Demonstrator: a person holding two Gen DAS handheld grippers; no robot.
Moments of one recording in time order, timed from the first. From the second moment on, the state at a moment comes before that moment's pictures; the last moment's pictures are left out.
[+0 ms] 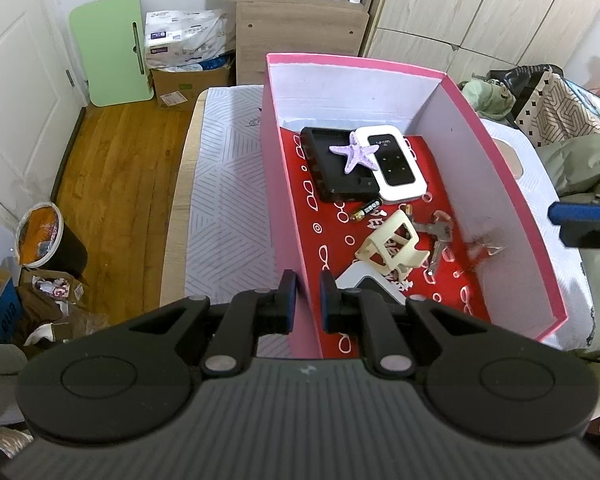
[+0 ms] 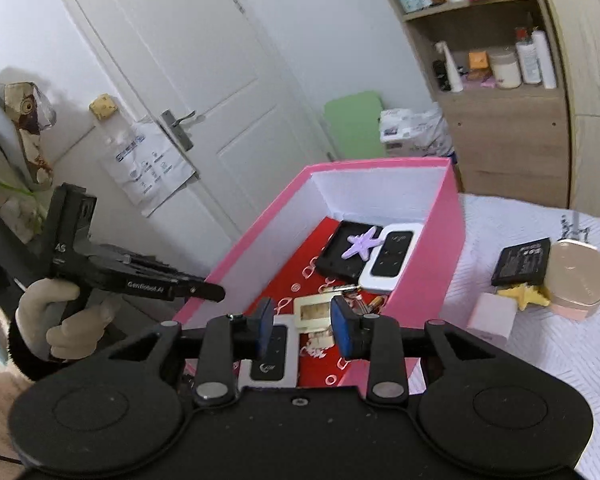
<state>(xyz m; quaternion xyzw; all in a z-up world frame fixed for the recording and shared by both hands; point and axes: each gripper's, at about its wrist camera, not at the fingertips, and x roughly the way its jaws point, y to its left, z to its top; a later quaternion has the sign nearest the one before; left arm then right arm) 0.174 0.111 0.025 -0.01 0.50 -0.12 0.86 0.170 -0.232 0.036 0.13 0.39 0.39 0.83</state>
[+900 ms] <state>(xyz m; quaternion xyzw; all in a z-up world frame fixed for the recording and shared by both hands) 0.176 0.110 0.026 -0.02 0.51 -0.12 0.85 0.179 -0.284 -0.002 -0.01 0.39 0.22 0.90</state>
